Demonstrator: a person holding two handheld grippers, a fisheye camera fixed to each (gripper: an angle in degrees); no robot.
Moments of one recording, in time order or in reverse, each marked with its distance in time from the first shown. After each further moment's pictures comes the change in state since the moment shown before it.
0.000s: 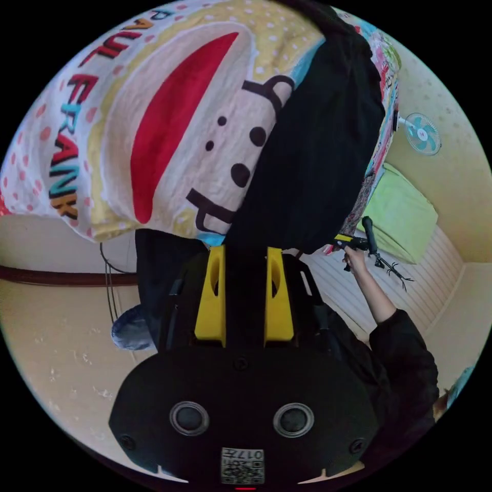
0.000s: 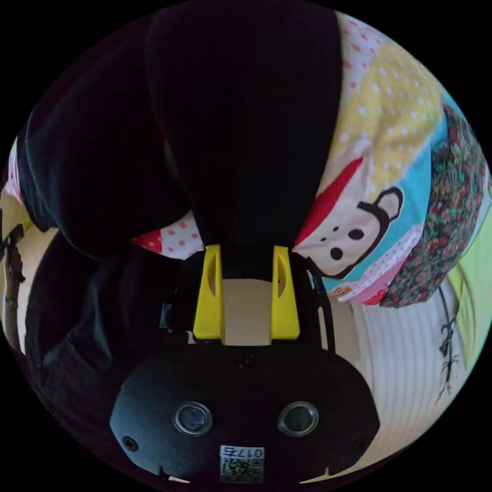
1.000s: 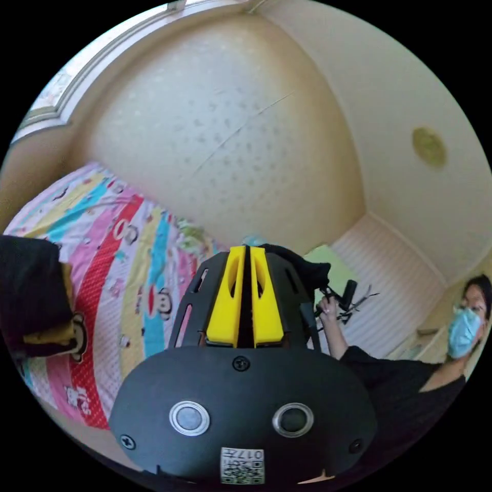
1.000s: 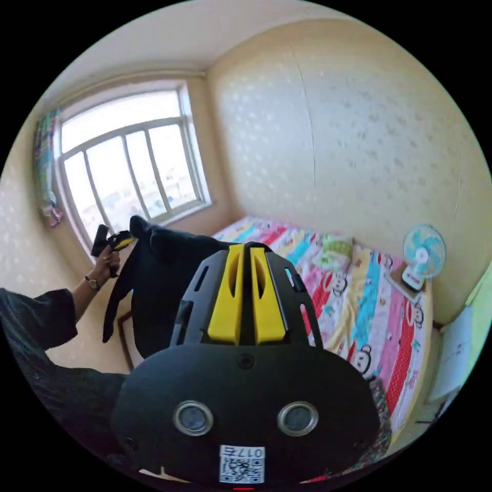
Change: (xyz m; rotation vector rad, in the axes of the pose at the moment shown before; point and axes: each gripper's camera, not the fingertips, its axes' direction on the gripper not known) left arm 0.150 0.162 -0.407 1.005 0.160 0.659; right arm -0.072 0.350 -0.566 1.532 -0.223 -0.214
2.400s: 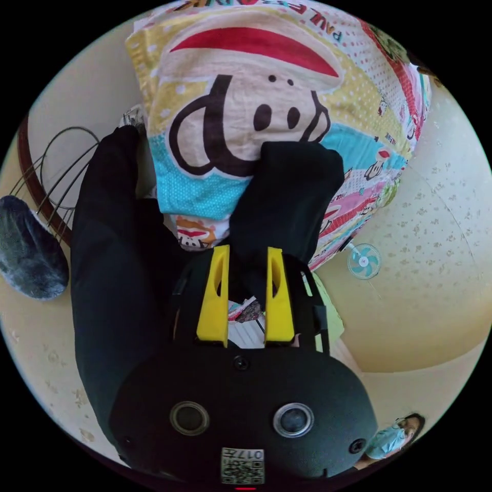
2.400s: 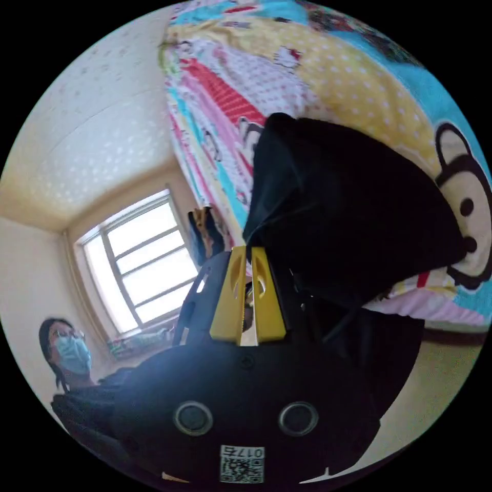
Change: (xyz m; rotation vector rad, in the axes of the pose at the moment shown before) left arm -0.216 0.380 0.026 -0.346 -0.113 -1.311; right arm 0.178 0.338 0.038 -0.279 -0.750 1.169
